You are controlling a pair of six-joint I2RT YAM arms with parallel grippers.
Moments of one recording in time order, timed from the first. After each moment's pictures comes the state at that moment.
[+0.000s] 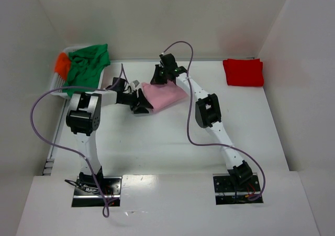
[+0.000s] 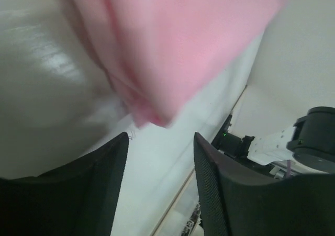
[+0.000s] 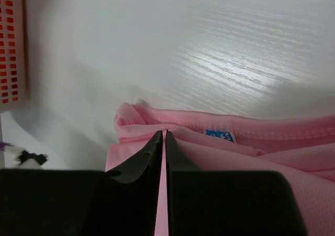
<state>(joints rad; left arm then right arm) -0.12 2.10 1.24 -0.16 0.92 -0.58 0.50 2.82 2.67 -0.53 -0.29 0.59</state>
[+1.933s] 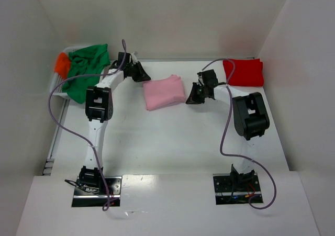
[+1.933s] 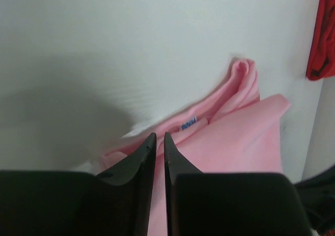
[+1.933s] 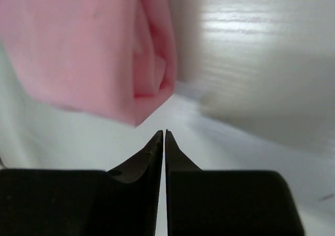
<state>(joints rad) -0.11 2.58 2.17 -0.35 0.58 -0.57 0.25 1.98 1.29 -0.24 -0.38 0.49</state>
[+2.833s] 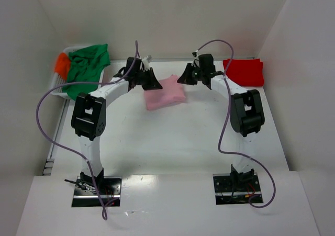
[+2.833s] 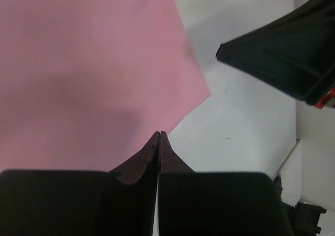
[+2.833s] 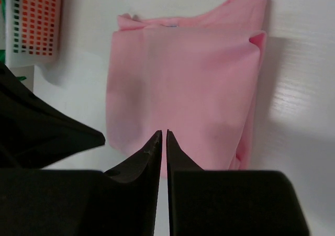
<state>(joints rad) -0.29 2.03 1.58 -0.21 0.53 -0.51 0.27 2.02 1.53 -0.11 -0.46 0.51</state>
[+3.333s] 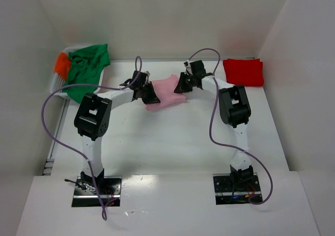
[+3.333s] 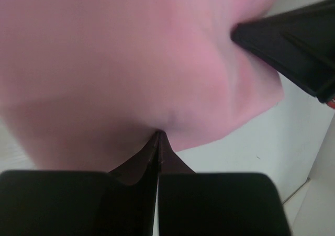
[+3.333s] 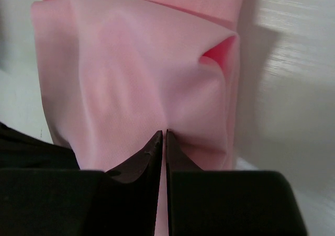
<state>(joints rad) -0.36 2.05 1.40 -0.18 0.32 -0.72 0.29 2.29 1.70 -0.23 -0.47 0.43</state>
